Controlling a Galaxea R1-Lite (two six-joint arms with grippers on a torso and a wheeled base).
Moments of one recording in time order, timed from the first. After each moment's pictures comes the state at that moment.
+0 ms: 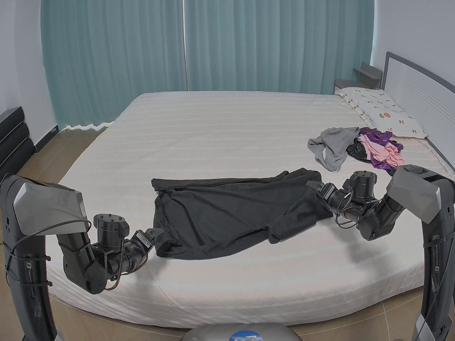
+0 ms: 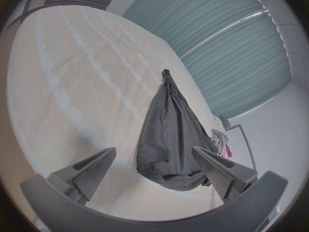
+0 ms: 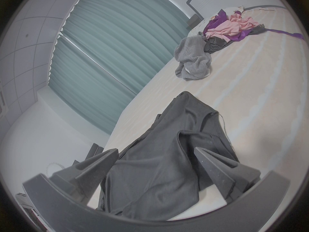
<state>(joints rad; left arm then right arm) -0.22 2.29 -0.47 -1.23 -0.03 -1.02 0.12 2.50 -1.11 -1.07 0.23 0.77</state>
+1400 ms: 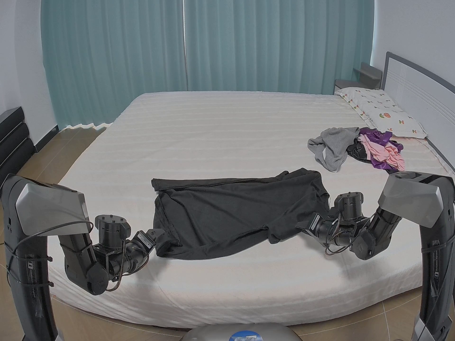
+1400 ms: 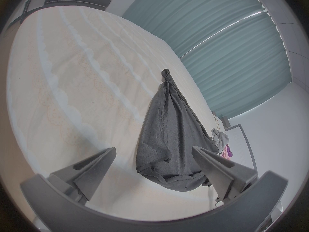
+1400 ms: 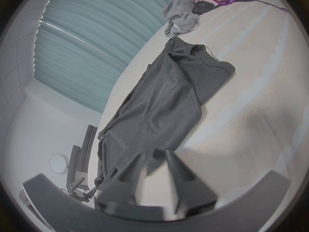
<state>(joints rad) -0.23 2.30 -0.47 -1.25 -0.02 -1.02 0.24 2.44 -0.89 -0.97 0.26 0.82</state>
